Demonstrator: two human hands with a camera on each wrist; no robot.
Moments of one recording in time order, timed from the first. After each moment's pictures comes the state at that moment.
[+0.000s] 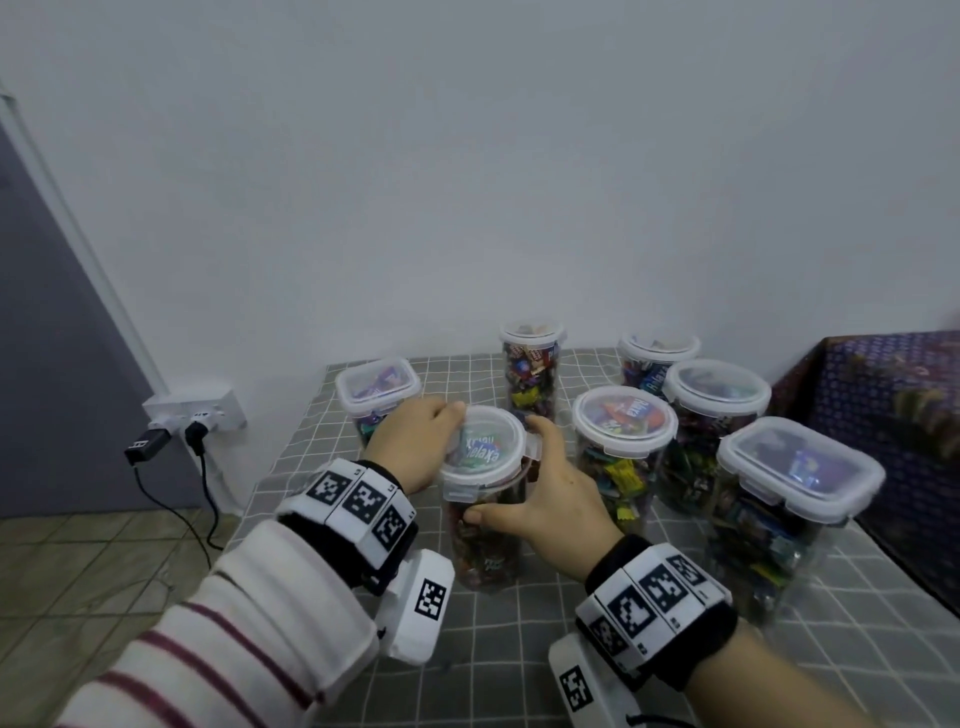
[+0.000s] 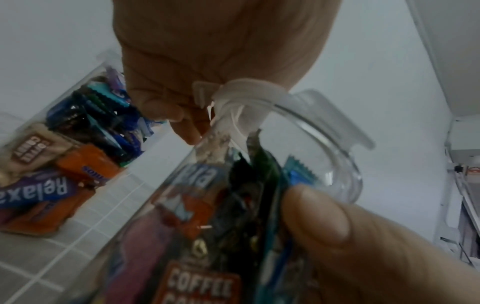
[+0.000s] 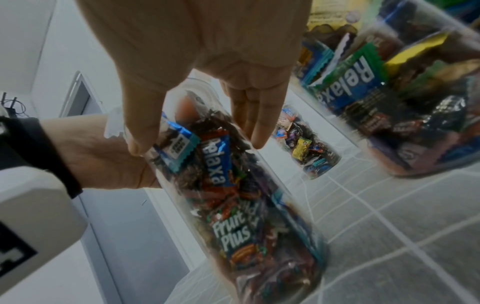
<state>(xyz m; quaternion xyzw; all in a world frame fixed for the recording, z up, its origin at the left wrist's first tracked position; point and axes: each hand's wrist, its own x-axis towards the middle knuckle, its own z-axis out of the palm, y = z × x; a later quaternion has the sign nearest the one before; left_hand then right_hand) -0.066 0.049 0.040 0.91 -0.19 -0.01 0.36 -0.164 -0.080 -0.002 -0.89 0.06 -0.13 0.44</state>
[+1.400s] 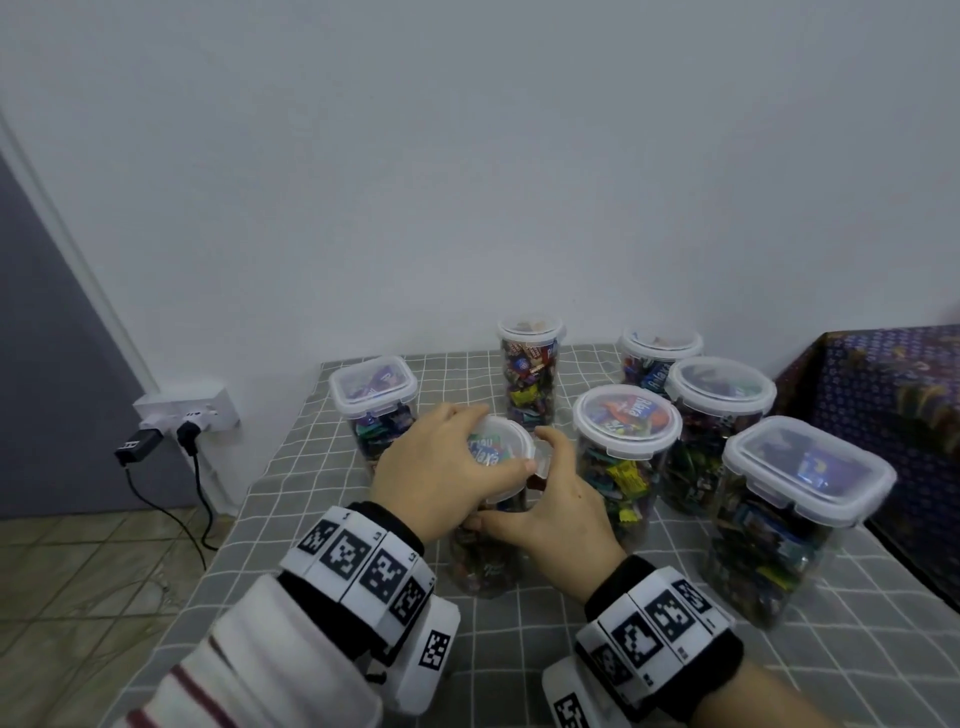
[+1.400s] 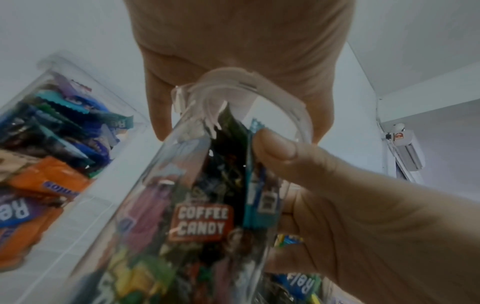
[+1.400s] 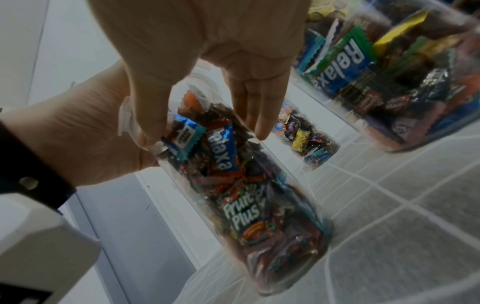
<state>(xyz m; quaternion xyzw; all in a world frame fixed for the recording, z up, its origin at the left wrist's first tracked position) -0.099 0.044 0.035 0.93 -0.28 0.03 0.24 -0.166 -0.077 -0.016 -0.86 0.09 -0.17 0.47</state>
